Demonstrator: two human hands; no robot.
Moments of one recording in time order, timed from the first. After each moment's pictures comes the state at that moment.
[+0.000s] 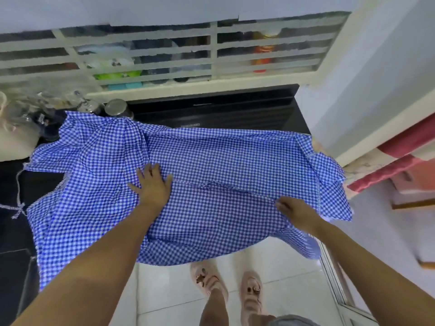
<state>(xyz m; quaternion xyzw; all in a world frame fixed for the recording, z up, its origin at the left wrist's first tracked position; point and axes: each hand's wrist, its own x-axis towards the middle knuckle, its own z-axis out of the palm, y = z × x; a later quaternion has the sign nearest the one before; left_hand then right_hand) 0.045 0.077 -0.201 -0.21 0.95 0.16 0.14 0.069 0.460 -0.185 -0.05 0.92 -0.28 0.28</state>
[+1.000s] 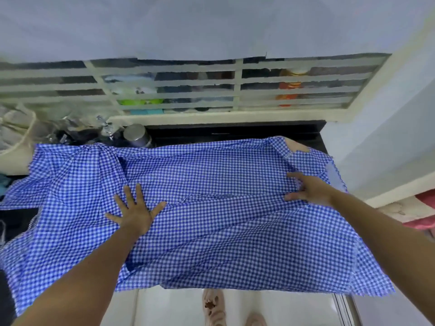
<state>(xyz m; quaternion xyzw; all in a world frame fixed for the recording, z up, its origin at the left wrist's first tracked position) 0.029 0.020 -0.195 -0.30 0.91 0.13 0.27 -0.122 0.467 -0.169 -0.11 0.92 -0.20 0.33</state>
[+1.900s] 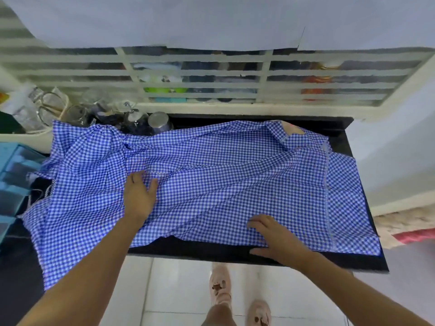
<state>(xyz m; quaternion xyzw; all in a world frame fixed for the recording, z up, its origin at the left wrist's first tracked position) 0.041 -0.013 -0.181 -0.31 0.92 0.24 -0.07 0.024 0.360 -0.182 -0.34 0.88 -0.16 0.30</state>
